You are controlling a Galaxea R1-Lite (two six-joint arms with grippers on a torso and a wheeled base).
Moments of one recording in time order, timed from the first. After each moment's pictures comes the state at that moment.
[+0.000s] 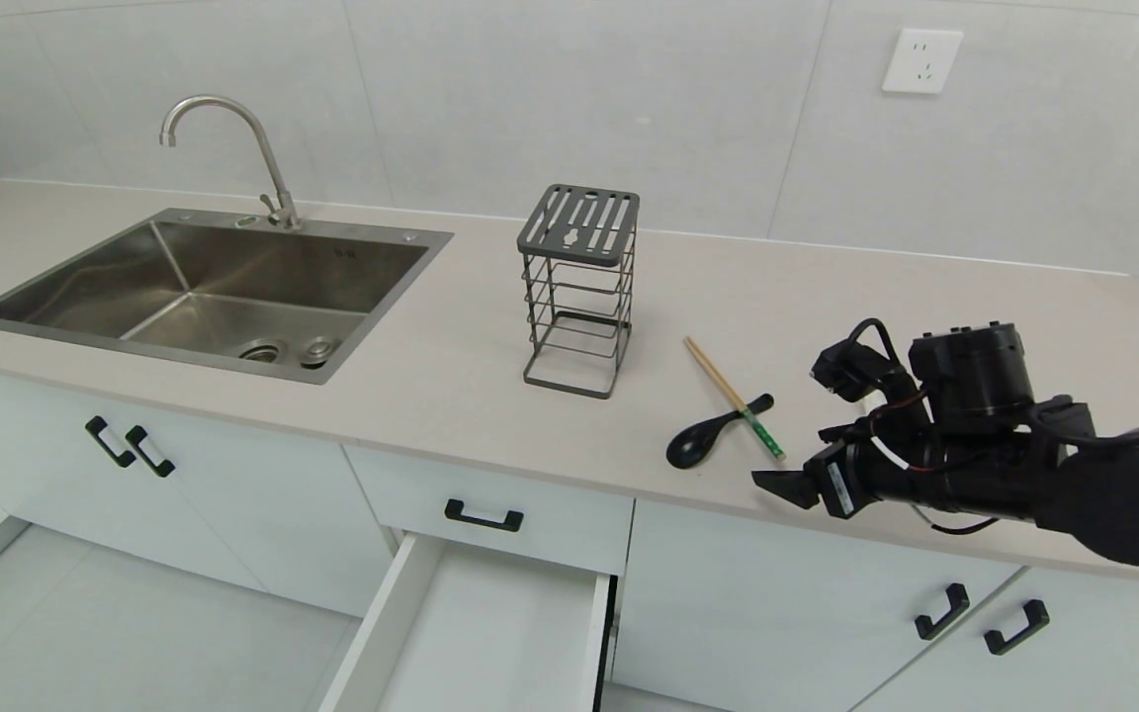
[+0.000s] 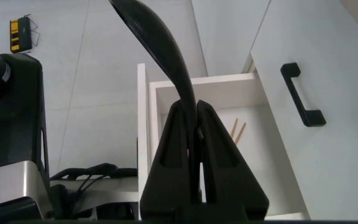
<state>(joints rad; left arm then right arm) 0.00 0.00 0.00 0.00 -0.01 -0.04 0.33 1.84 -0.75 -0.41 0.13 -0.18</state>
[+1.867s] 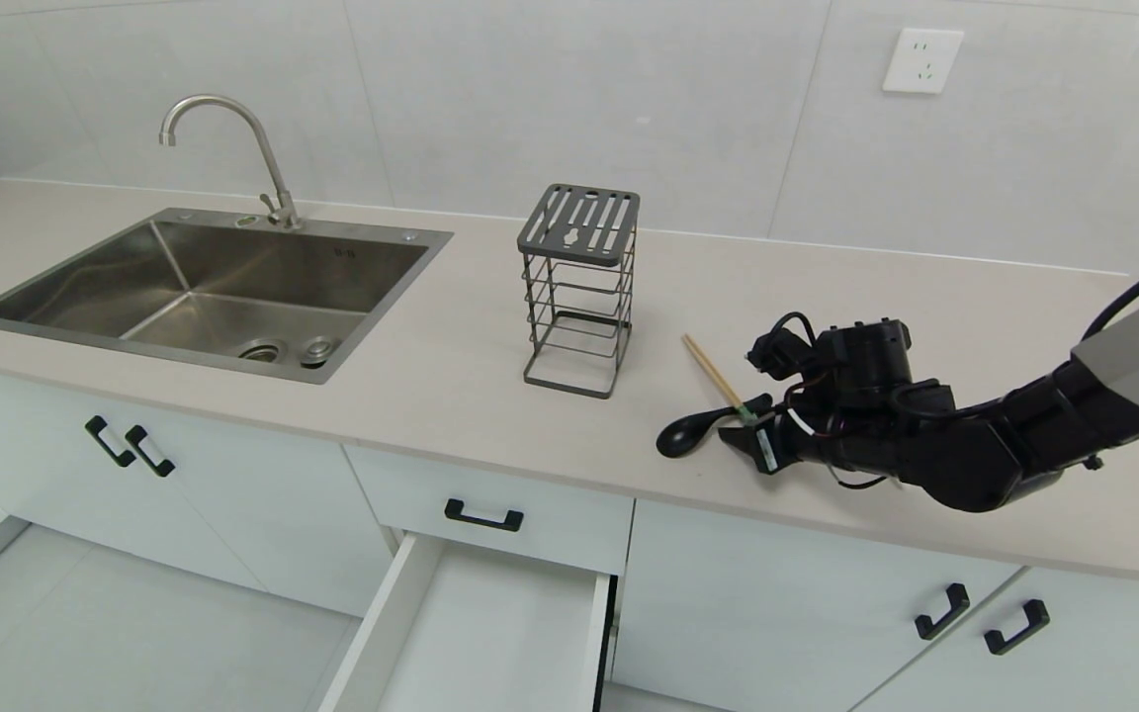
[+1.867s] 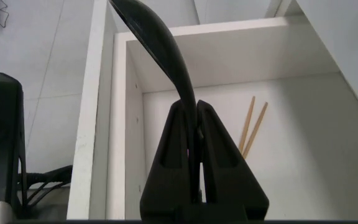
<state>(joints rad) 0.00 0.00 0.00 0.00 -0.01 -0.04 0.34 2.11 -0.98 -0.52 0.07 -0.16</state>
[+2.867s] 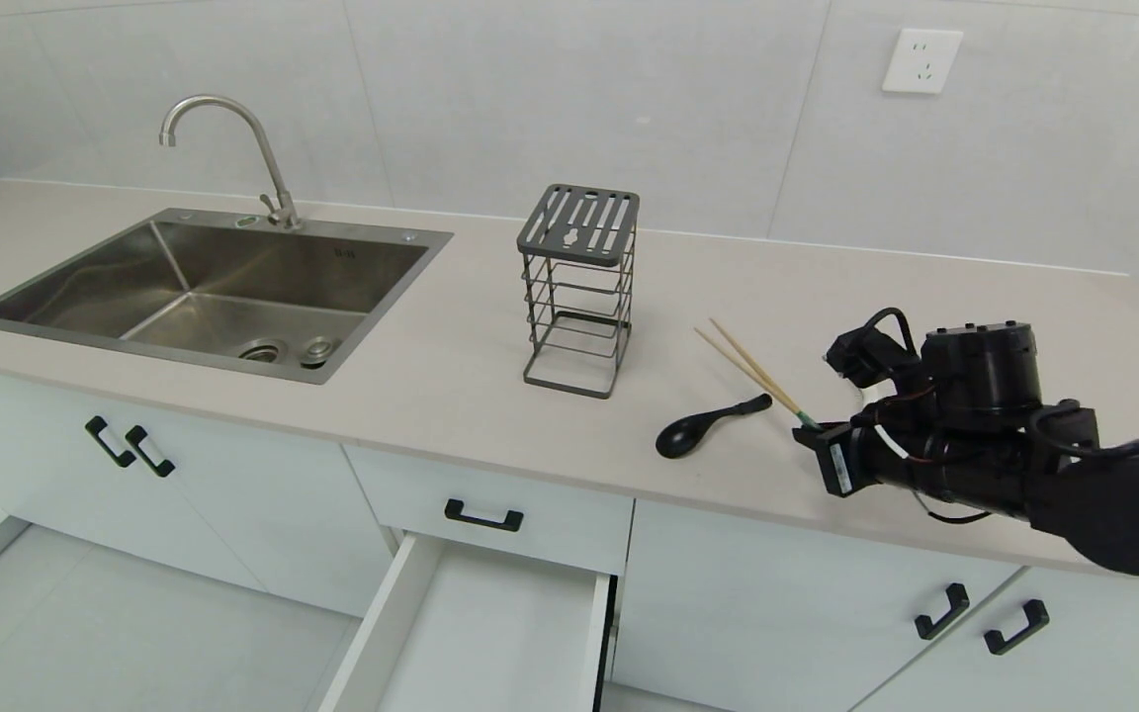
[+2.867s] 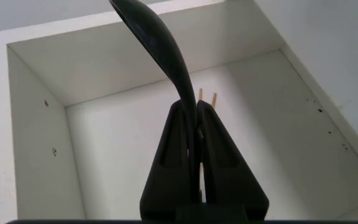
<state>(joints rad) 0.00 0.00 0.00 0.00 -0.01 -0.03 0.31 1.84 -0.71 -0.56 0.05 -0.14</state>
